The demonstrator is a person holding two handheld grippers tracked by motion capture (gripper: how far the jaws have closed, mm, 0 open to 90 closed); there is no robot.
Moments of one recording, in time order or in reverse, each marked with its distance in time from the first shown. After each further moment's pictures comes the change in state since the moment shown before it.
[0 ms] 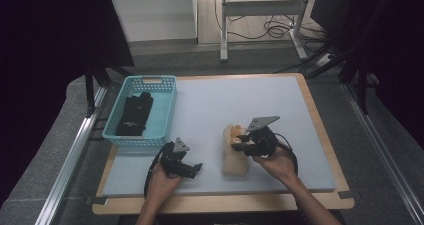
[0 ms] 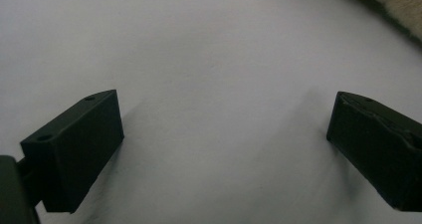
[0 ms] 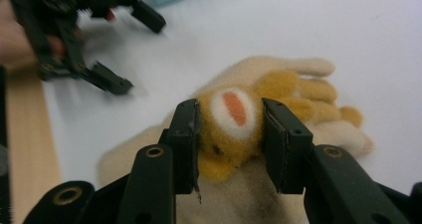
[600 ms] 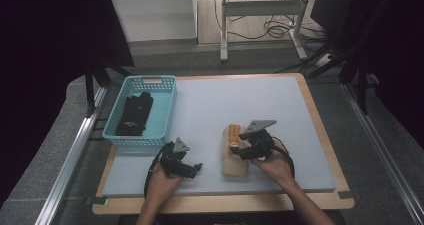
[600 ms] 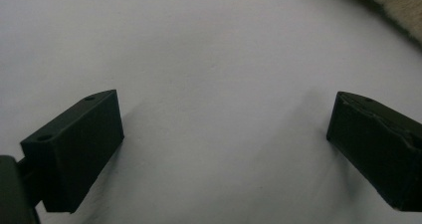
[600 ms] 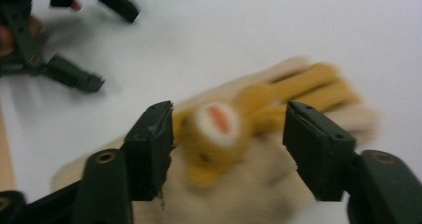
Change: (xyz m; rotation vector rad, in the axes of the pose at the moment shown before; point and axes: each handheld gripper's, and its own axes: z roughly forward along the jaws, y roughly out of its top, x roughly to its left) left arm 0.000 0.000 0.000 0.000 0.000 0.001; right arm -0.004 -0.009 0.007 -0.027 -0.079 0.048
